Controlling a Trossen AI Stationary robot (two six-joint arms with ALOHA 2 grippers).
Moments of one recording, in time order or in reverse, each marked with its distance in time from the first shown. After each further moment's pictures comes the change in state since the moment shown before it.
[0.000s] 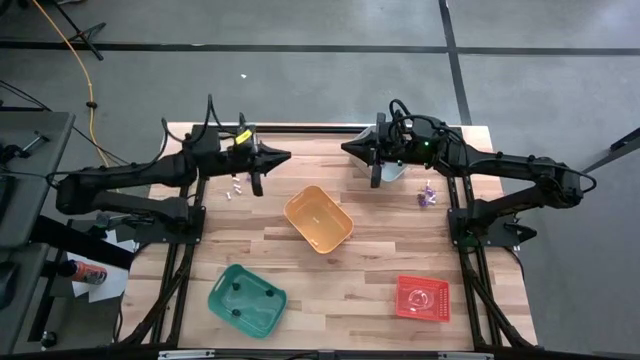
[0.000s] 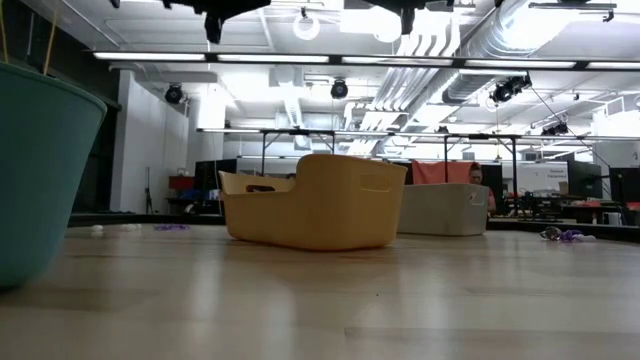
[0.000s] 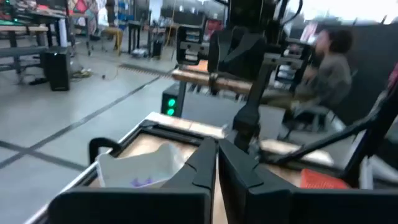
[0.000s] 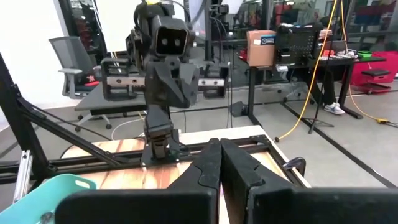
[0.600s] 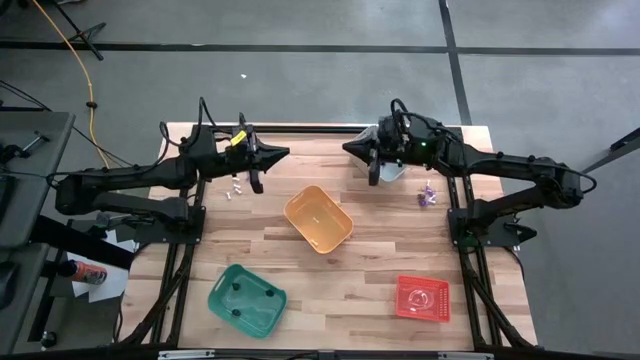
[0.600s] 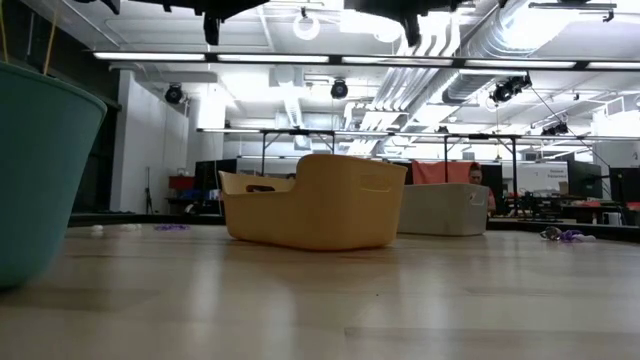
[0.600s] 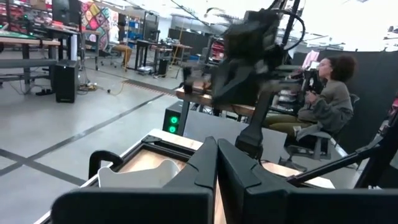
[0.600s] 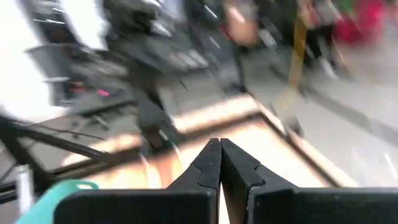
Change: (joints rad) left arm 0.000 -0.009 -0.049 0.120 -0.040 -0.043; right arm -0.014 -0.001 -0.001 -0.105 0.075 0.170
